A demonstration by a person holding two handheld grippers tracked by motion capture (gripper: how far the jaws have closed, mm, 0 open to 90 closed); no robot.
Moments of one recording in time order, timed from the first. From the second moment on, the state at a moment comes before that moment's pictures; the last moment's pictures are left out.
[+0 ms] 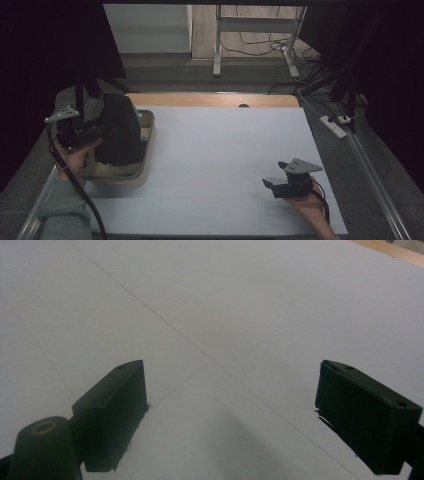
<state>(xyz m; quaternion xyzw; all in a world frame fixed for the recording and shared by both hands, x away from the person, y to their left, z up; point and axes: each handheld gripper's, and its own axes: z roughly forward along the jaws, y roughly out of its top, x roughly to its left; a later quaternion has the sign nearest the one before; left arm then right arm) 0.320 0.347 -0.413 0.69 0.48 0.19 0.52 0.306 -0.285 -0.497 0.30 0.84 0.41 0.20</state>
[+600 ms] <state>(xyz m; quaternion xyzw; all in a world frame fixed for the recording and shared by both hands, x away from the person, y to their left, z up) 0.303 0.344 -0.393 0.63 0.44 0.18 0.61 0.307 -0.286 -0.498 0.30 0.84 0.41 0.20</state>
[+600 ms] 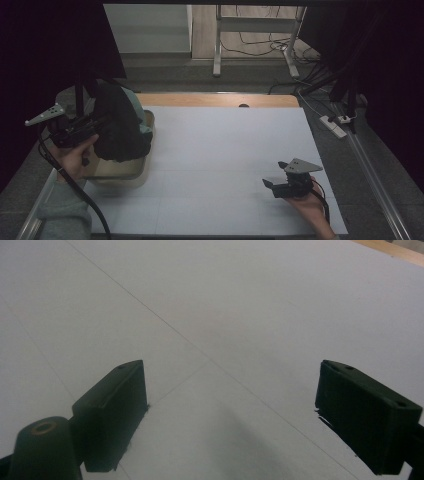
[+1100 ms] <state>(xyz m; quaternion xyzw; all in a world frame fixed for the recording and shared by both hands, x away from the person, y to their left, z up) 0.299 0.325 -0.381 0.62 0.41 0.15 0.65 0.308 -0.285 -0.499 0.30 0.84 0.41 0.20</state>
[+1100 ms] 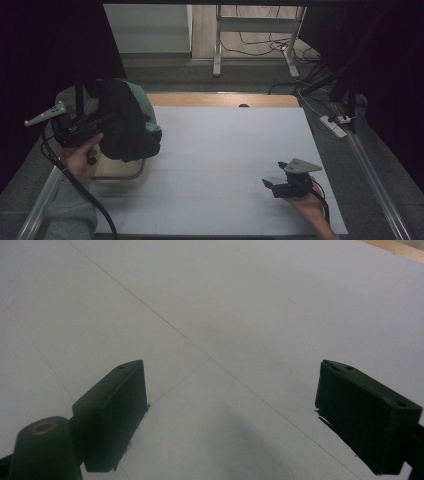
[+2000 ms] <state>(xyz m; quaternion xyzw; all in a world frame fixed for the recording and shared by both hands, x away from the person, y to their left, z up) 0.306 0.255 -0.370 0.65 0.35 0.11 0.67 0.309 -0.285 -0.500 0.30 0.84 0.41 0.20</state>
